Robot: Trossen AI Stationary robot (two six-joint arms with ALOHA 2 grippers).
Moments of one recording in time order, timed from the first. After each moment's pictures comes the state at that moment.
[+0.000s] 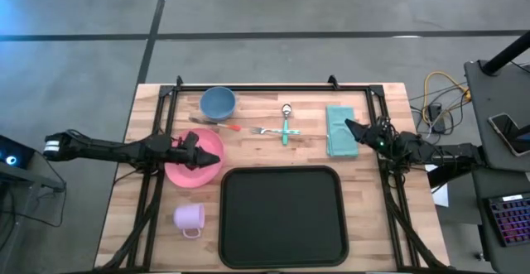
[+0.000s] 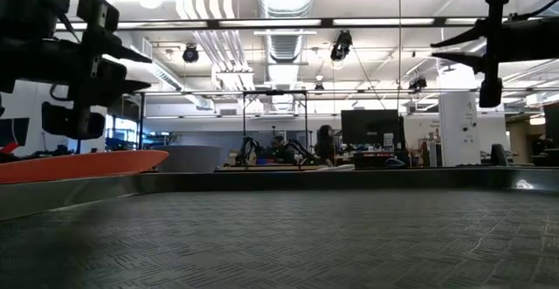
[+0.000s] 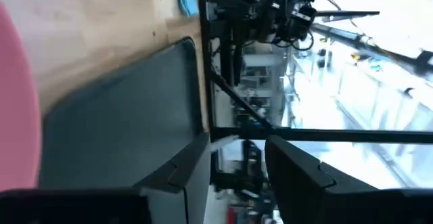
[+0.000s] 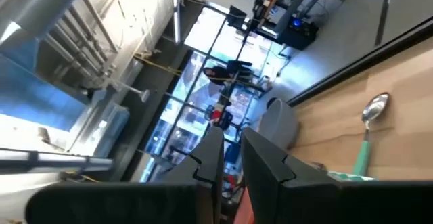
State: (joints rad) left arm 0.02 0.50 0.01 0.38 0.07 -1.49; right arm 0.03 0.02 0.01 0.19 0.63 1.10
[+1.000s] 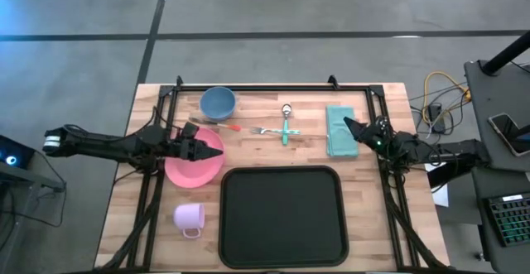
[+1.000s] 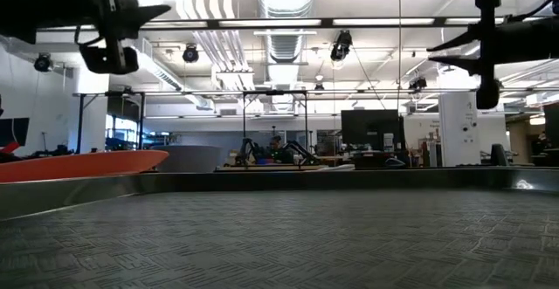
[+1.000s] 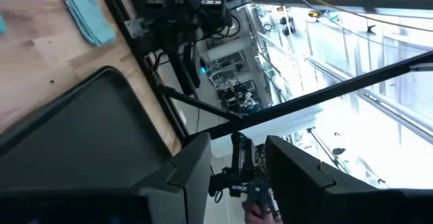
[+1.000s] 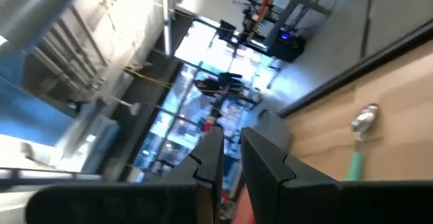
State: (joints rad) left arm -0.01 0.59 0.28 0.38 0.08 -1.21; right arm 0.03 0.16 0.01 0.33 0.70 1.10
